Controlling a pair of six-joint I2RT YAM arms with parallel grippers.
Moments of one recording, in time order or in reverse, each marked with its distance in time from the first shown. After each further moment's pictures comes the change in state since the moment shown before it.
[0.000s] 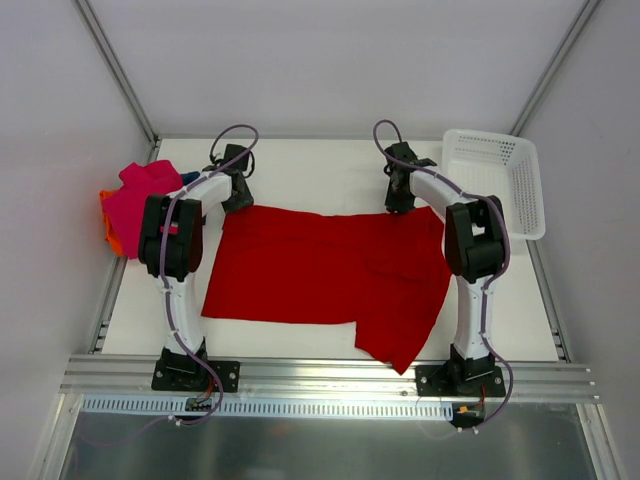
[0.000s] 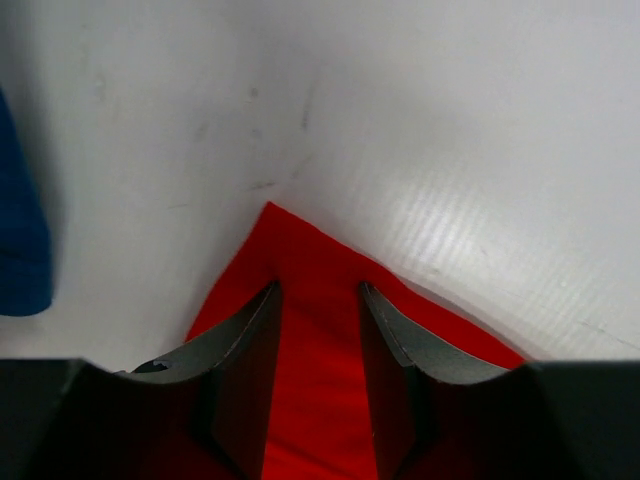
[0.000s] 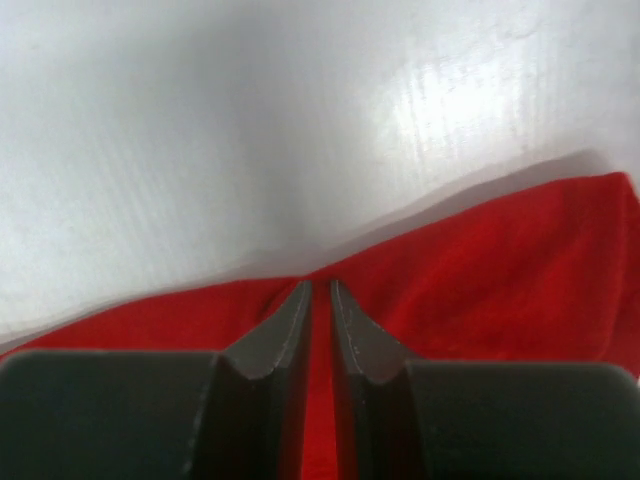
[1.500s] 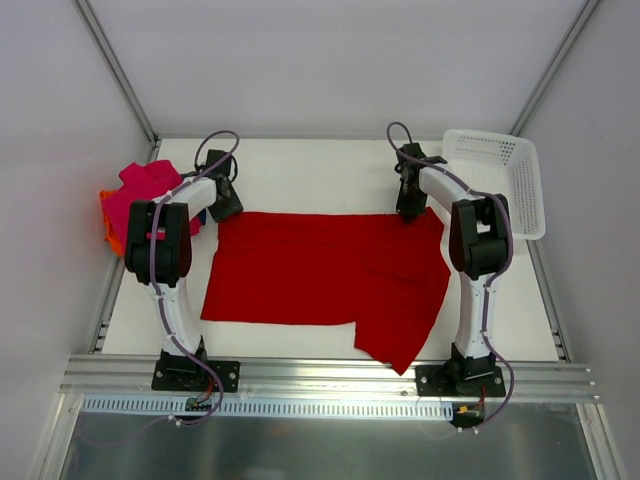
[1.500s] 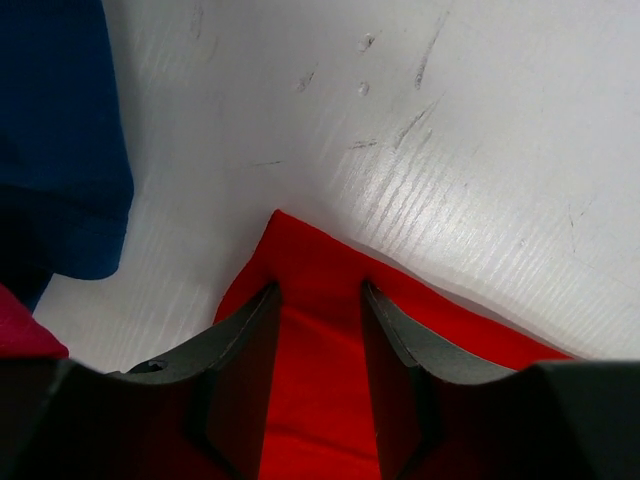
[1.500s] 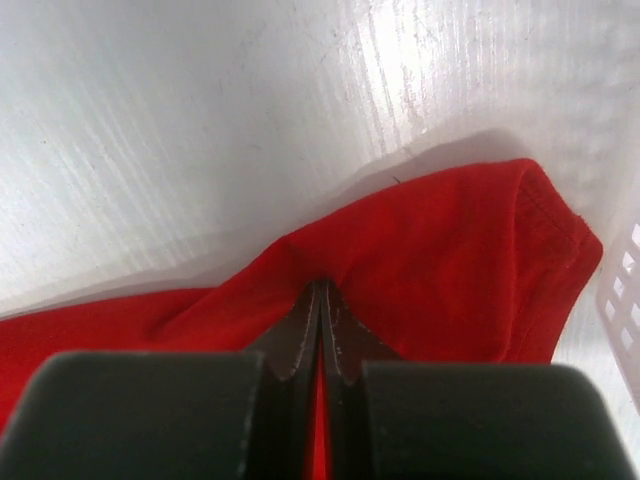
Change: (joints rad) left arm 0.103 -0.078 -0.117 -0.002 0.106 -0.016; right arm -0.078 0.024 0.023 -0.121 -0.019 -0.027
